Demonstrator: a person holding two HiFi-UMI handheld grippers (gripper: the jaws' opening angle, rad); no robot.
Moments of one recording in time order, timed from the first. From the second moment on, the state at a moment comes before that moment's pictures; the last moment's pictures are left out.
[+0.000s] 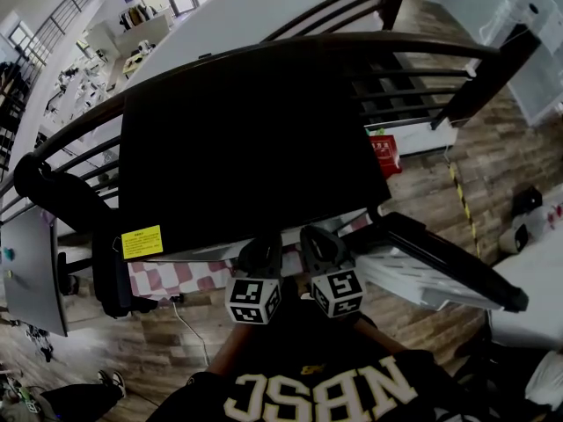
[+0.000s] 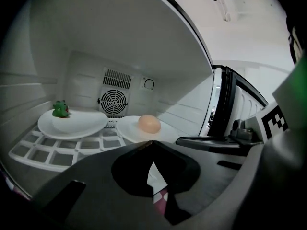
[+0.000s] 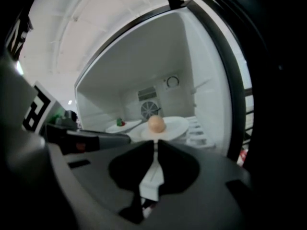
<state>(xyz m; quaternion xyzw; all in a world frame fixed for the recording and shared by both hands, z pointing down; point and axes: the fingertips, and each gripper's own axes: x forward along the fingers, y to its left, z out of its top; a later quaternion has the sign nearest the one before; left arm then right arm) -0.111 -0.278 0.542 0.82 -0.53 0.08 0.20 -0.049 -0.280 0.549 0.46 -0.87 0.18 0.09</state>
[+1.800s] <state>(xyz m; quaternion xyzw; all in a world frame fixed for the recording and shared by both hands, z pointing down) -0.103 -0.115 0.504 0.77 -0.62 -0.02 0.17 0.013 -0.137 0.507 0.45 -0.88 0.12 0.04</state>
